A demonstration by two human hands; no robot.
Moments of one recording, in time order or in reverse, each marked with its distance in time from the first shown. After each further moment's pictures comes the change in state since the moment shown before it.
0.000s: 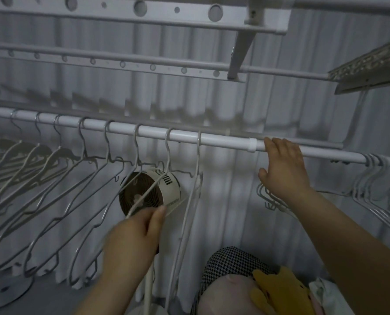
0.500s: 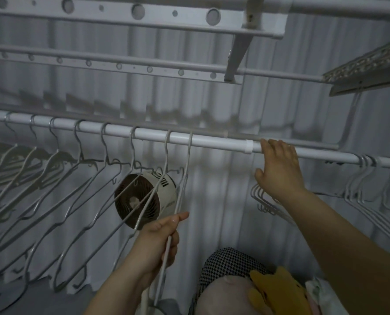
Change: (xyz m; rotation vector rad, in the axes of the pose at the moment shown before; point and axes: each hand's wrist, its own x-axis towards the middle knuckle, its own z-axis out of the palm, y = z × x) left_hand 0.007 0.006 0.030 -1.064 -0.511 -0.500; right_hand -0.001 0.000 0.001 0.022 0.005 0.029
